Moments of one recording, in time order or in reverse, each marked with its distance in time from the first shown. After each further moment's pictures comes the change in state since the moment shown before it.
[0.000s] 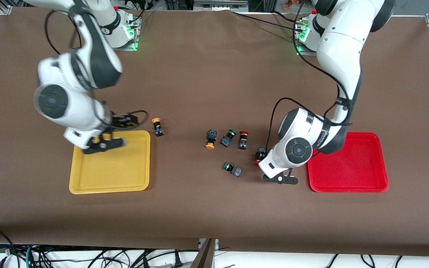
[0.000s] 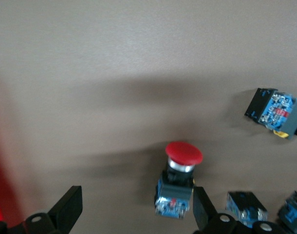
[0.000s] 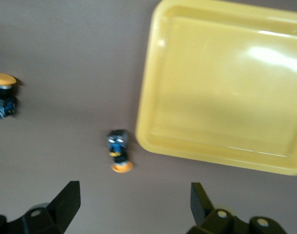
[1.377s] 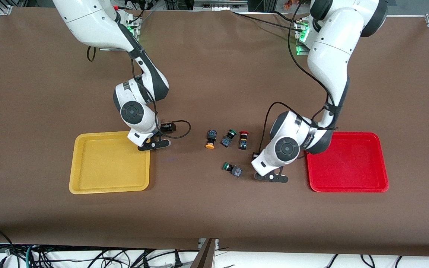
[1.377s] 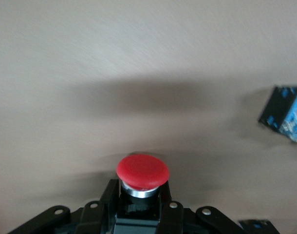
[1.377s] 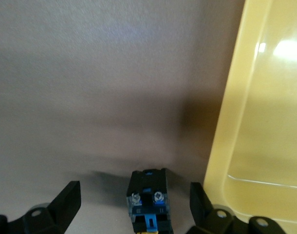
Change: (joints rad) left arm -0.012 0.027 0.012 -0.056 0.002 0.111 0.004; right arm 0.110 0.152 -0.006 -0.322 0.001 0.519 0.102
